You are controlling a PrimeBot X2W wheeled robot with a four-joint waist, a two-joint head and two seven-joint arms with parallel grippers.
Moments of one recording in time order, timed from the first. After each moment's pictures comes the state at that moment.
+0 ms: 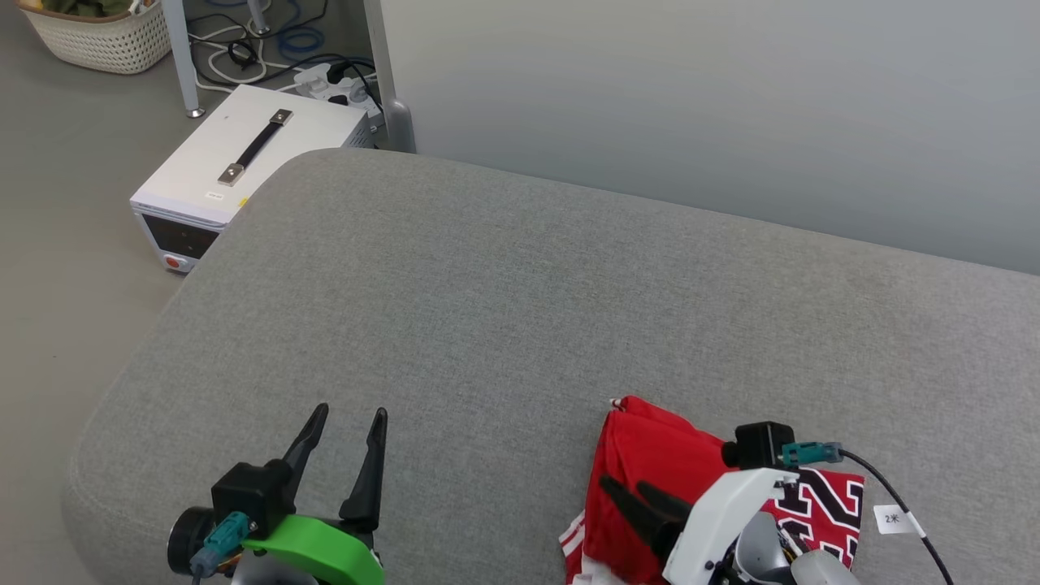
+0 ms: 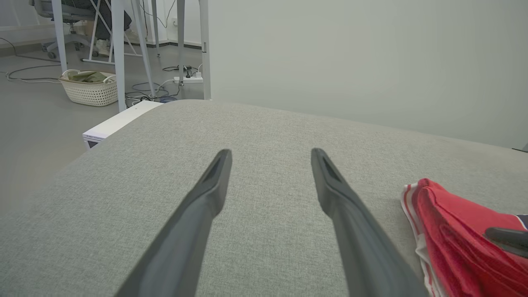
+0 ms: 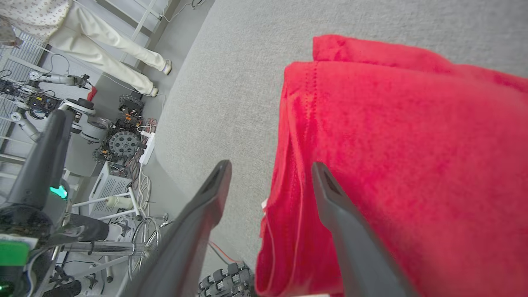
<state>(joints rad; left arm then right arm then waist) 0.00 0.19 -0.17 0.20 -0.30 -0.12 -0.26 -0.12 -0.05 0.33 0.35 0.80 0.13 0.33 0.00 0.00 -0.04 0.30</state>
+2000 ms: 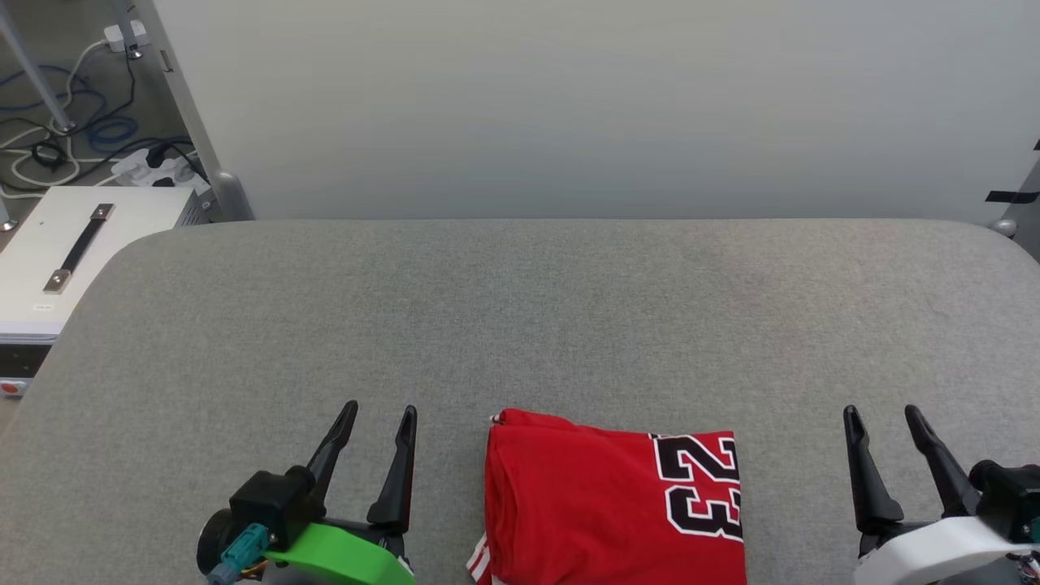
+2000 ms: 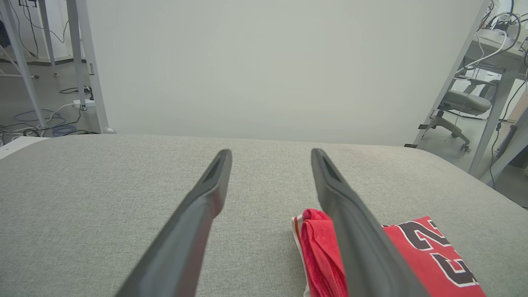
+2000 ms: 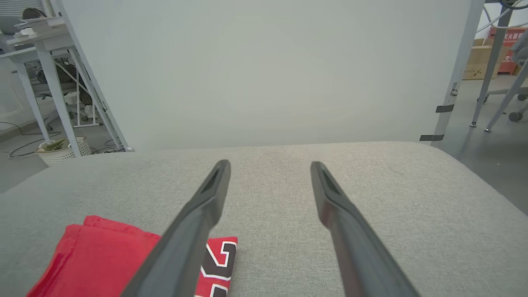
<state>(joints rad) 0.04 0.13 -0.18 0.11 -0.31 -0.12 -0.26 0.14 -0.14 -0.04 -0.07 0.25 0.13 -0.11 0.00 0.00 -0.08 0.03</state>
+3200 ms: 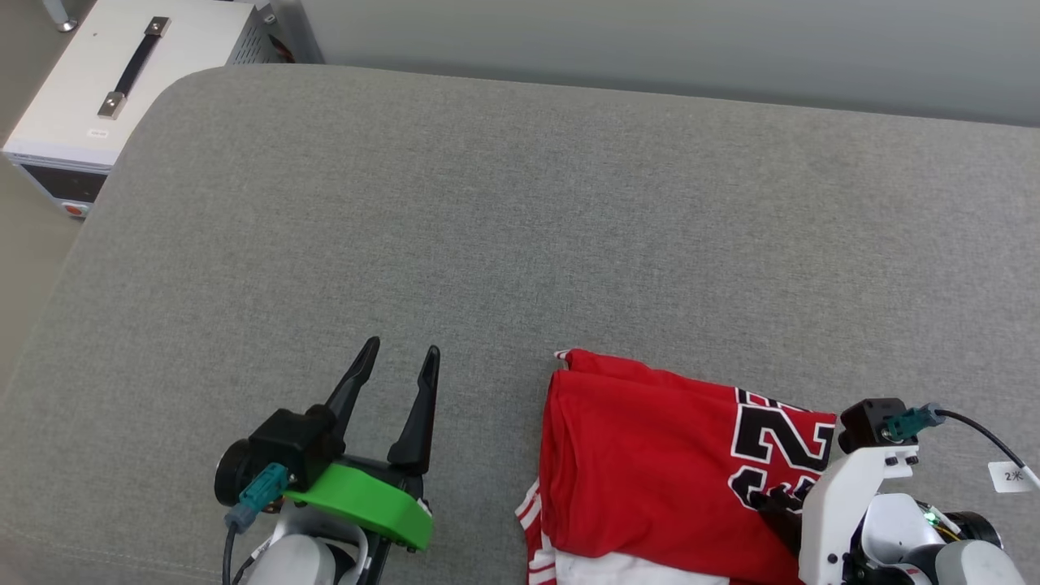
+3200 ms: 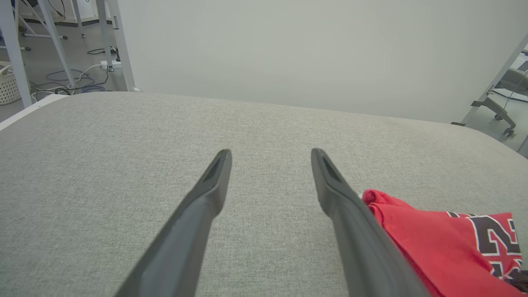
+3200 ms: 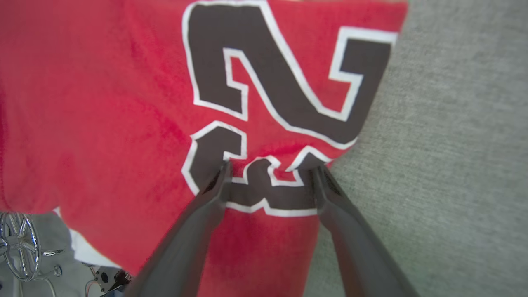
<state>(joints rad) -0.09 0.14 -0.23 0.14 -0.31 -0.12 -0.26 -0.02 -0.11 0.06 0.07 0.38 0.13 0.81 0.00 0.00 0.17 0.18</state>
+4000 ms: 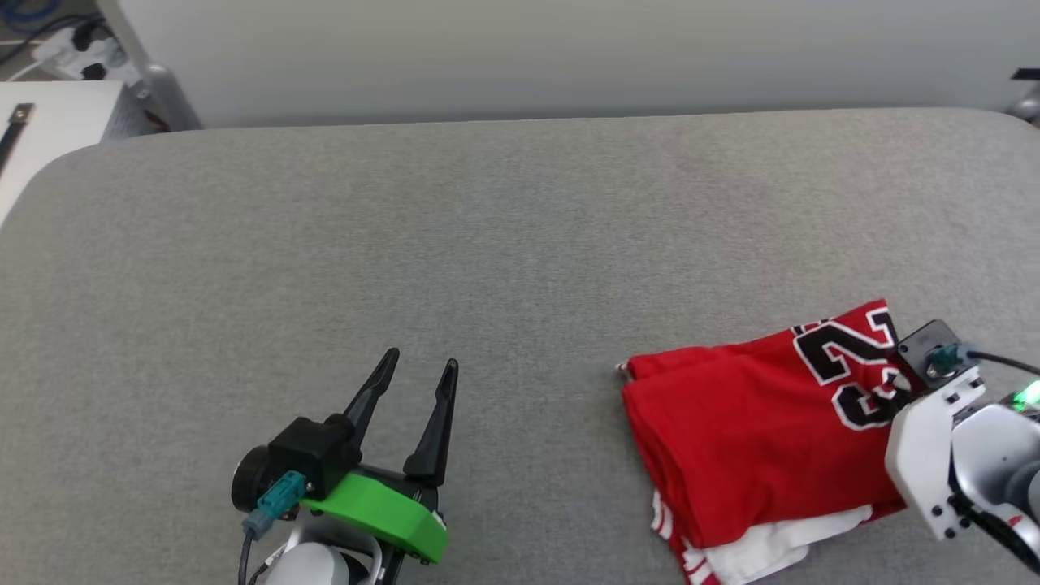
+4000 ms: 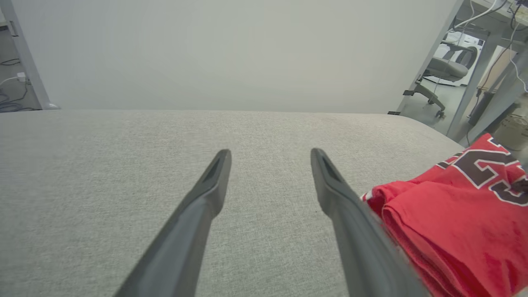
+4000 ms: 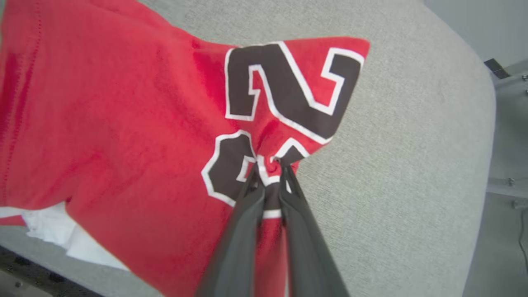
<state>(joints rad) -0.08 0.13 -0.27 0.15 -0.31 -0.12 -0.26 -0.17 -0.63 0.34 -0.10 0.34 0.13 0.67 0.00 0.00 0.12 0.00</state>
